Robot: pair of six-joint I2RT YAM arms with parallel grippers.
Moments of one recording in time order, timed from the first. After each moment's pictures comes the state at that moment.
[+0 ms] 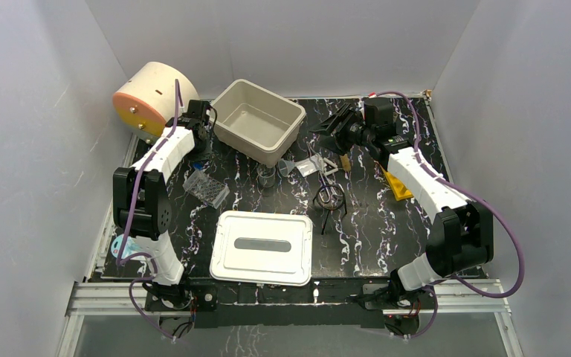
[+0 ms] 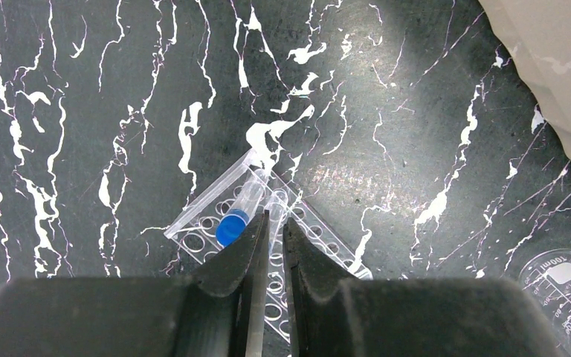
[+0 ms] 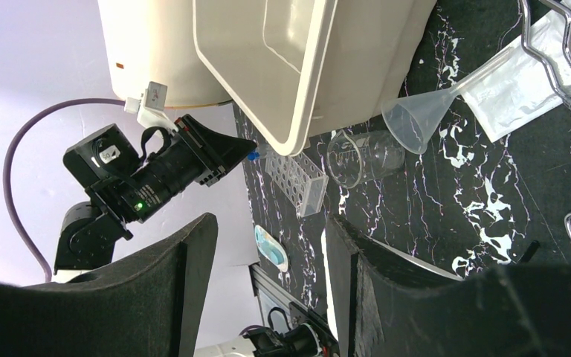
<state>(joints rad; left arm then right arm) -0.16 1.83 1.47 -0.79 -0.30 -0.33 0.33 1.49 1.21 -0.22 -0.44 1.10</state>
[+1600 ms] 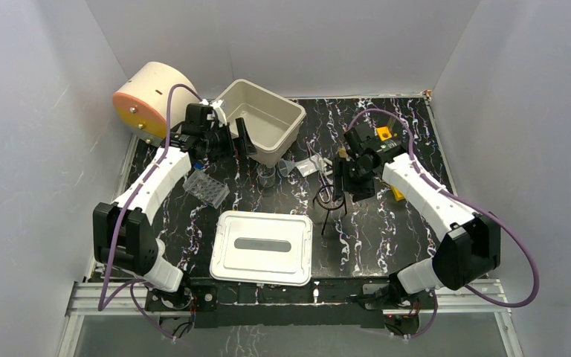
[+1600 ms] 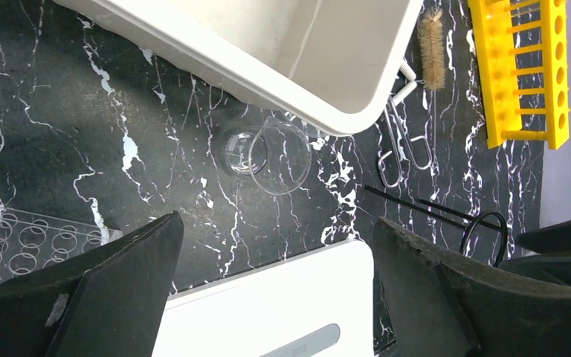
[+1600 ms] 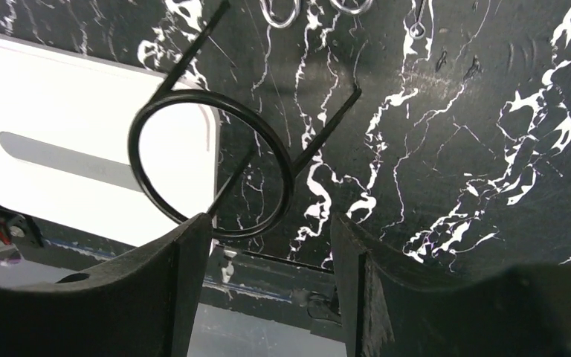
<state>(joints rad) -0.27 1.53 1.28 -0.52 0.32 -0.41 0.49 1.42 1.26 -1.06 -0.11 0.42</state>
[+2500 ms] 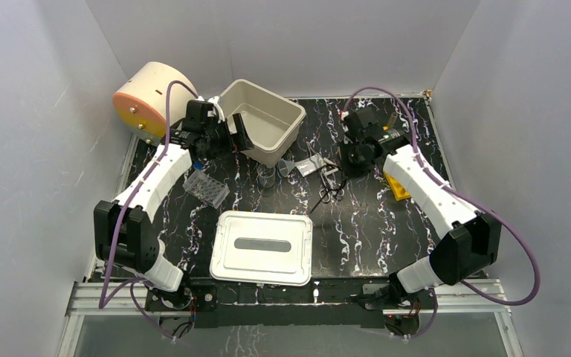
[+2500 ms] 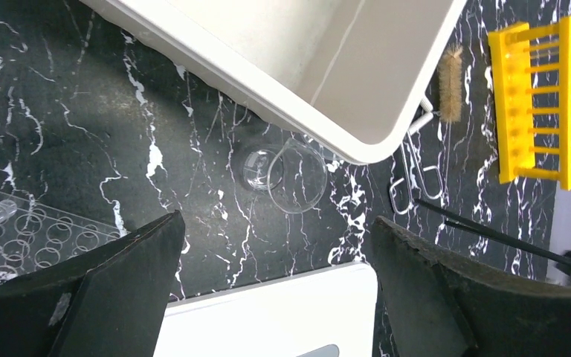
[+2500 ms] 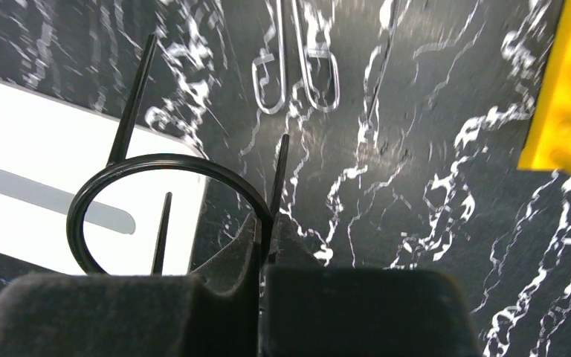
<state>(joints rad) -0.27 1.55 1.31 -0.53 0.24 -0.45 0.49 1.45 1.35 -1.00 -0.01 0.28</state>
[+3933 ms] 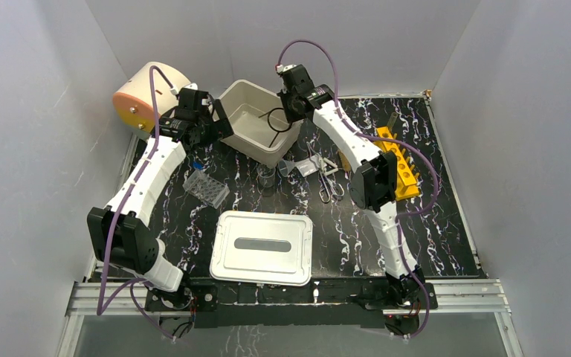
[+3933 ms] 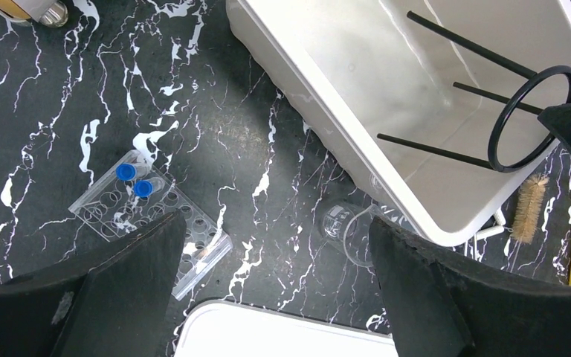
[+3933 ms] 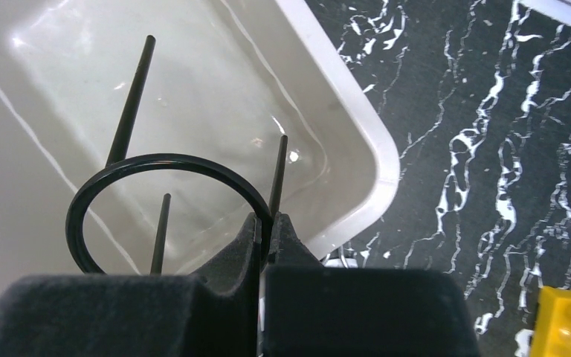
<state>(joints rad) -0.27 1.54 1.50 -0.74 -0.21 -0.54 0.60 2.38 2.48 -0.87 0.12 0.12</state>
